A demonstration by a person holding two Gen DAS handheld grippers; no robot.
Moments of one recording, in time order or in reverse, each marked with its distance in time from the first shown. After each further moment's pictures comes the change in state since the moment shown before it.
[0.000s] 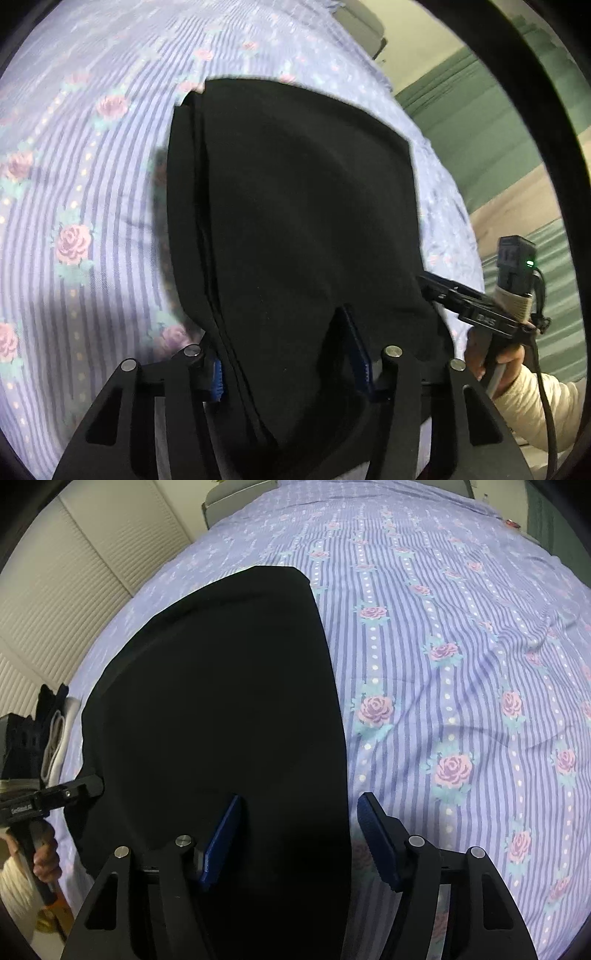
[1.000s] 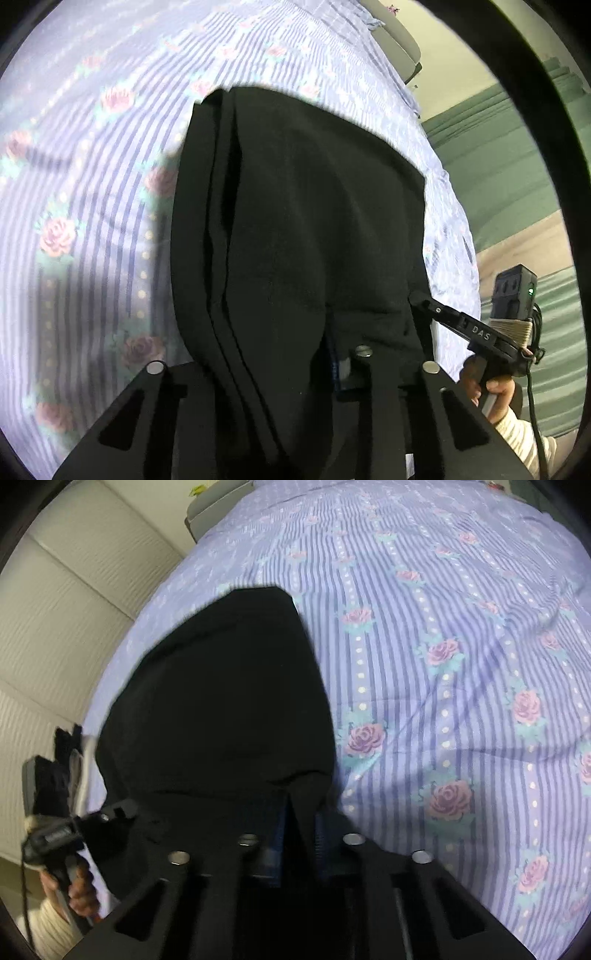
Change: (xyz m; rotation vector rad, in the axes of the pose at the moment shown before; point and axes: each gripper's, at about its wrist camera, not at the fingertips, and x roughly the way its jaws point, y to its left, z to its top) left arm -0.004 -0.040 0.007 -0.154 -0.066 0.031; right arm -0.004 -0.039 0.032 0.167 -0.003 0.122
